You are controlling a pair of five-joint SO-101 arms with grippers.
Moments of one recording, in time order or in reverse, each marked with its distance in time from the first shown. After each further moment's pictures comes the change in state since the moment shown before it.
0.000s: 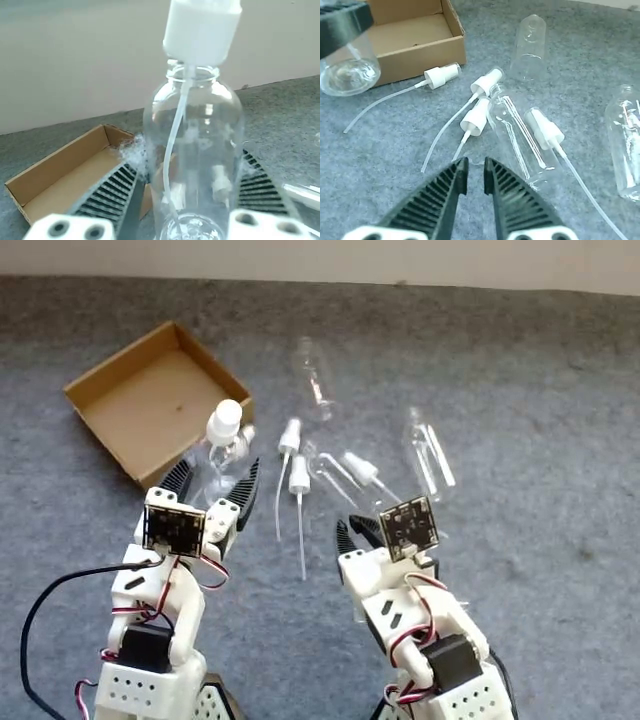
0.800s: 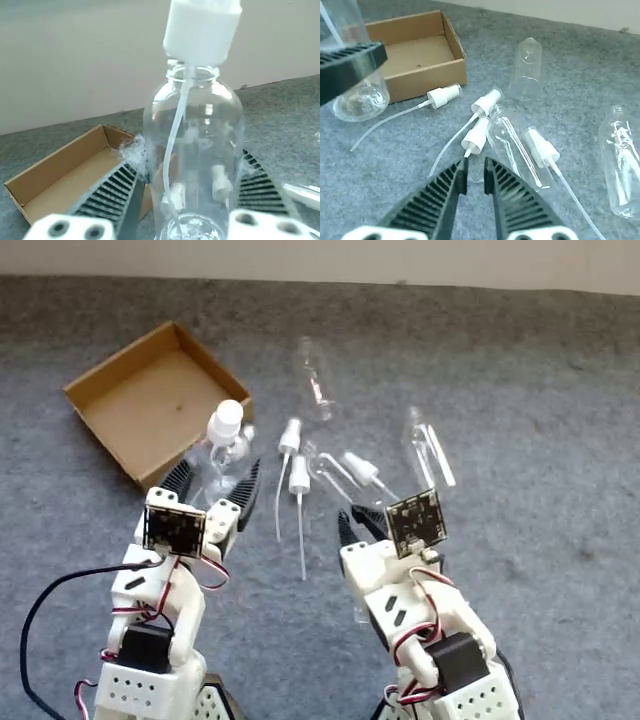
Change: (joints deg) left arm 0.0 0.0 0.0 0.0 0.0; right arm 0.4 5.3 -5.7 -2.1 0.0
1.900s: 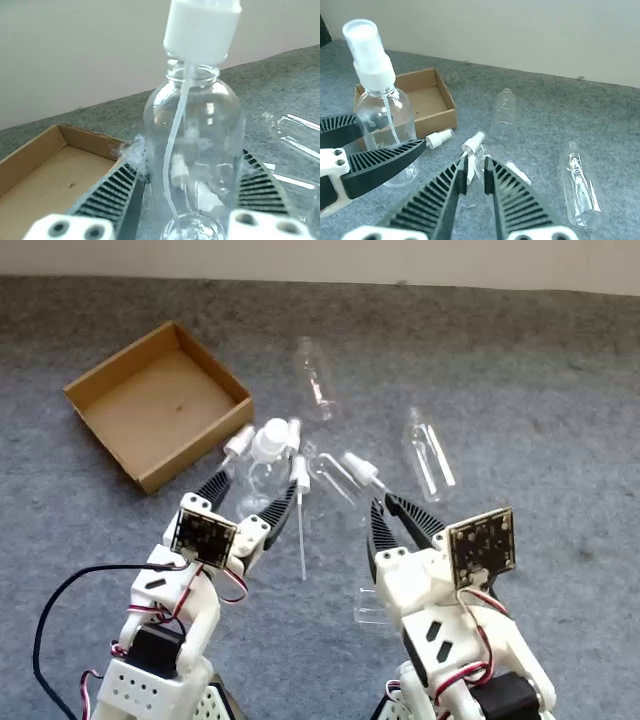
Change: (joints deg) left arm 9.1 0.0 0.0 3.3 0.0; right arm 4.3 0.8 -25.1 18.5 0.1
